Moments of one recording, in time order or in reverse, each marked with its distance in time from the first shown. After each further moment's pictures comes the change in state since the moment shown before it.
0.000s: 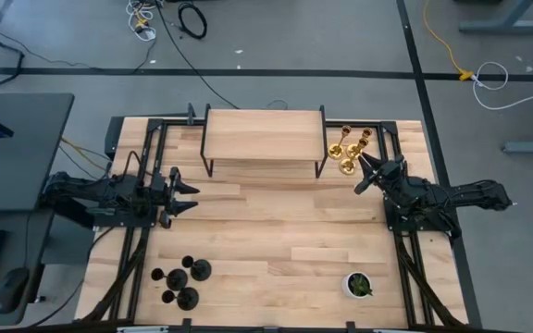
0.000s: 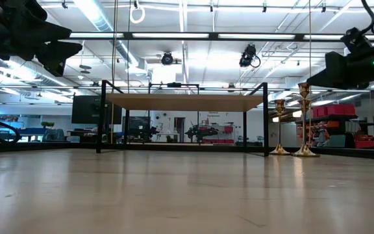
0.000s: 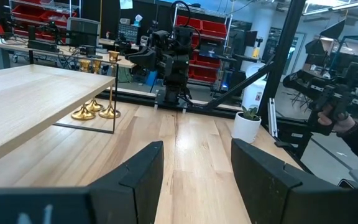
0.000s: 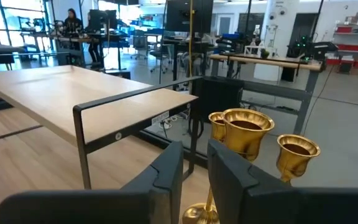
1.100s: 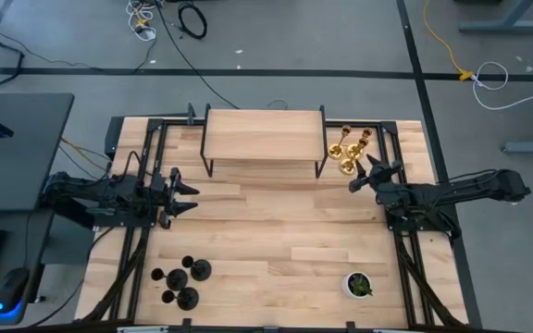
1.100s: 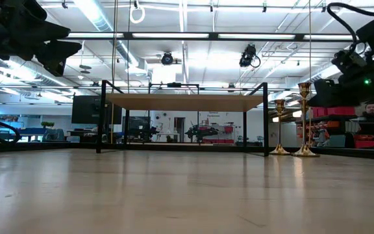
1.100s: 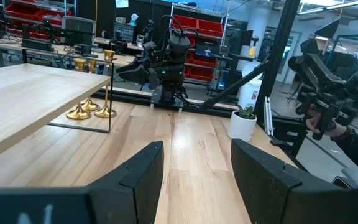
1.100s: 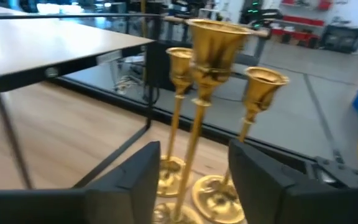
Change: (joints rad) left arm 0.000 0.000 0.000 0.000 0.019 -0.001; right arm 0.000 0.379 0.000 -0.037 0.203 0.339
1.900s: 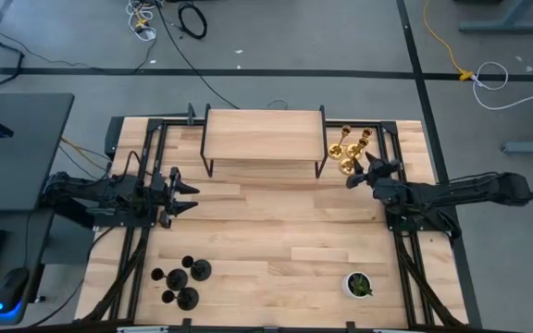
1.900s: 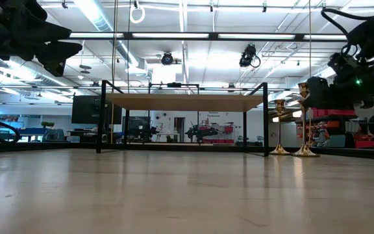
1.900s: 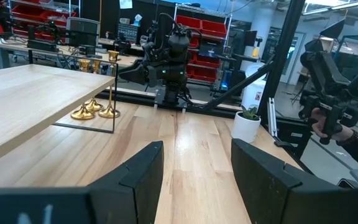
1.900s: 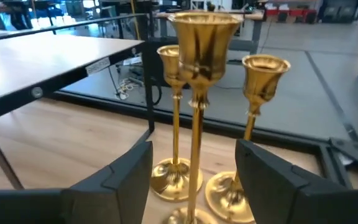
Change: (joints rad) left arm 0.000 0.000 0.000 0.000 -0.017 0.001; right arm -0.109 0.106 0.000 0.152 -0.092 0.053
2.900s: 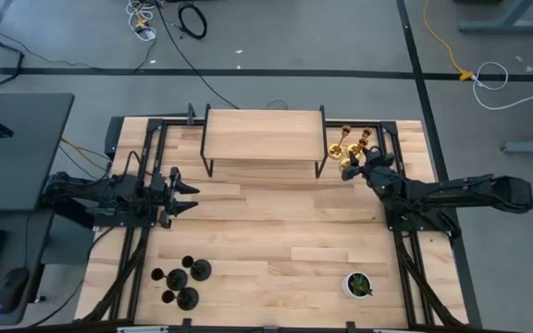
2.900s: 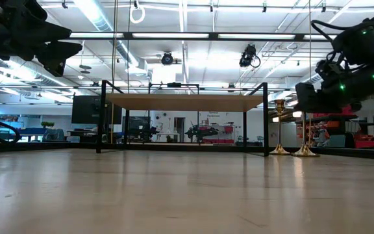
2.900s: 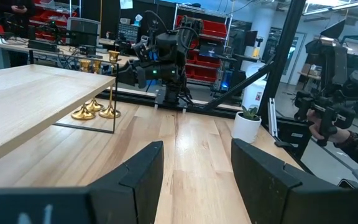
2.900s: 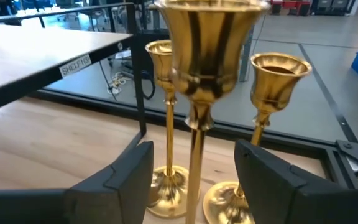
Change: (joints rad) left arm 0.000 0.000 0.000 0.001 -0.001 0.000; right arm -0.227 0.235 0.001 0.308 -0.206 -0.086
